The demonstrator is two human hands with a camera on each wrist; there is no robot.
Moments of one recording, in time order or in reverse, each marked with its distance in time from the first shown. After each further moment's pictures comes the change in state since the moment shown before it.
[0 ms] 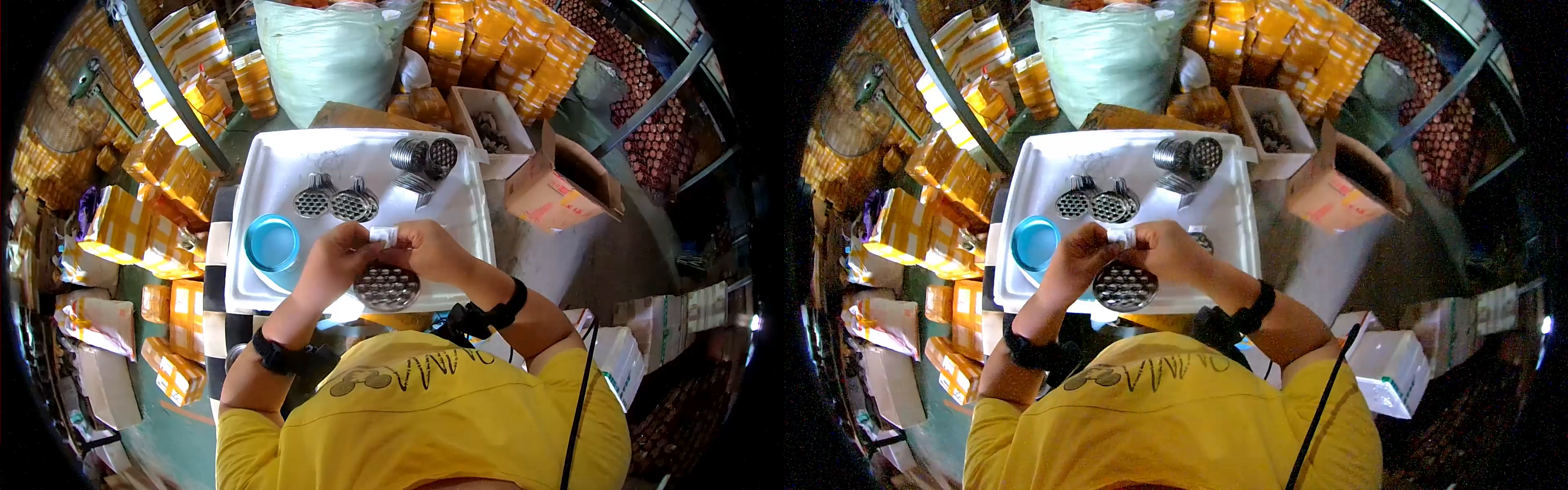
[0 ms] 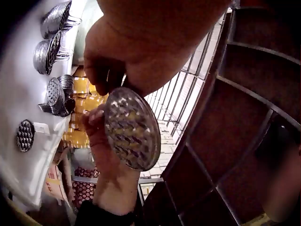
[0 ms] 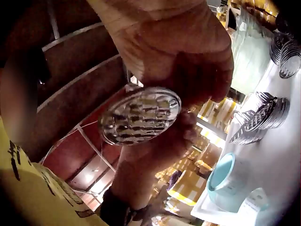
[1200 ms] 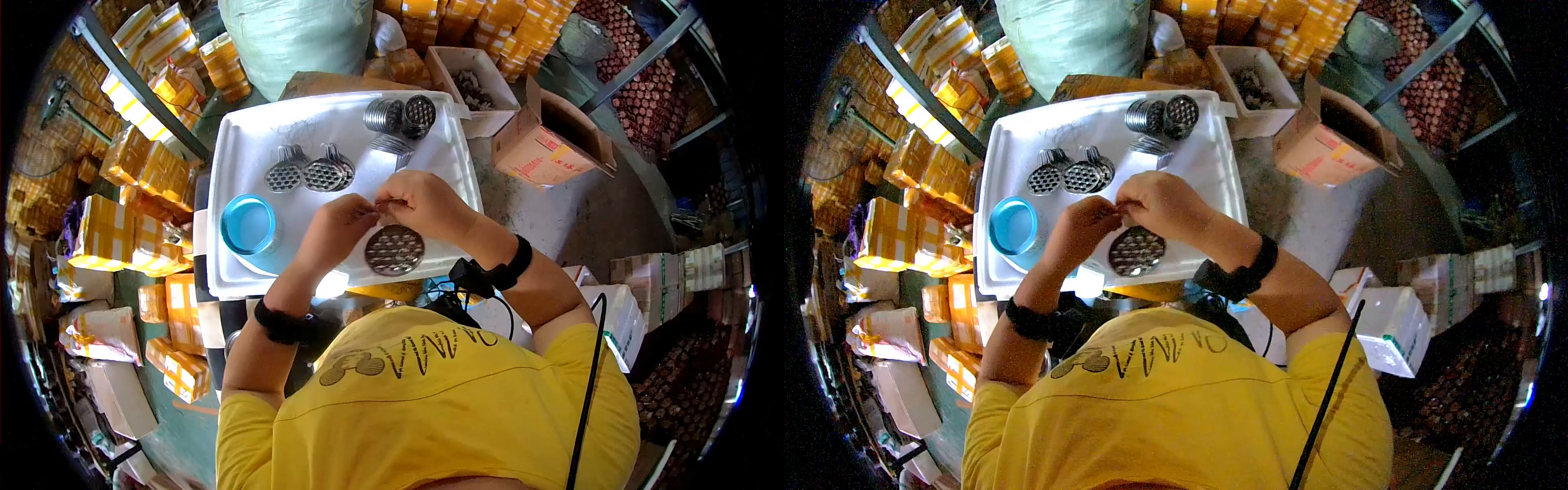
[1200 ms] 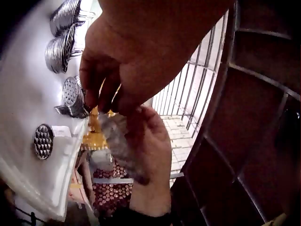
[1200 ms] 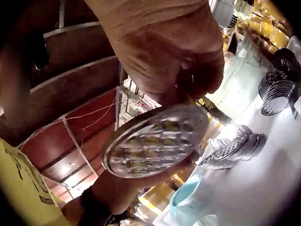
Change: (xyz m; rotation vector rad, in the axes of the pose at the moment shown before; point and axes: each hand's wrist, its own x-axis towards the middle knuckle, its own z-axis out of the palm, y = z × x) left_hand 0.022 -0.029 0.020 0.414 -0.099 0.080; right_hand -0.009 0.021 -0.028 -0.555 0.179 -0.274
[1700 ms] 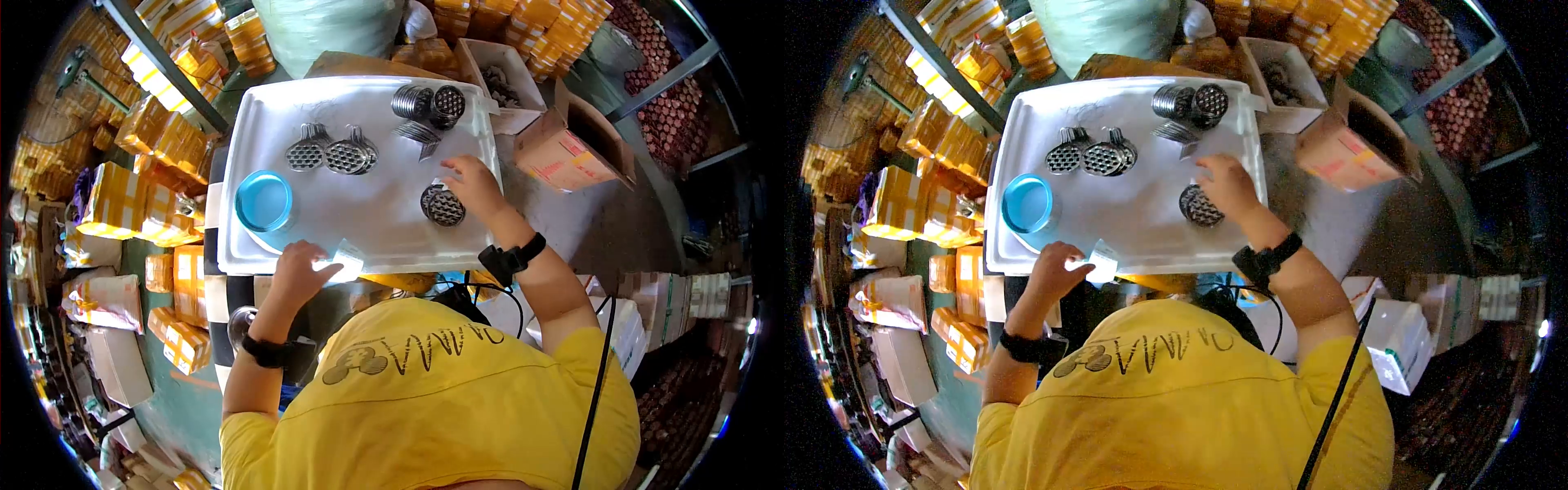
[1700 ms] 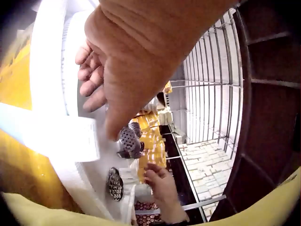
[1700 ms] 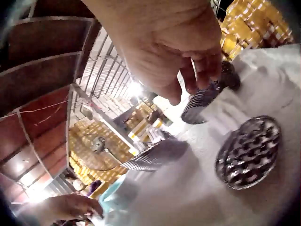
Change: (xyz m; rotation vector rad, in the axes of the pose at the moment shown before) left_hand -0.099 -0.065 -0.029 0.563 0.058 -0.229; right_hand -0.041 0.102 0.022 -0.088 0.177 0.334
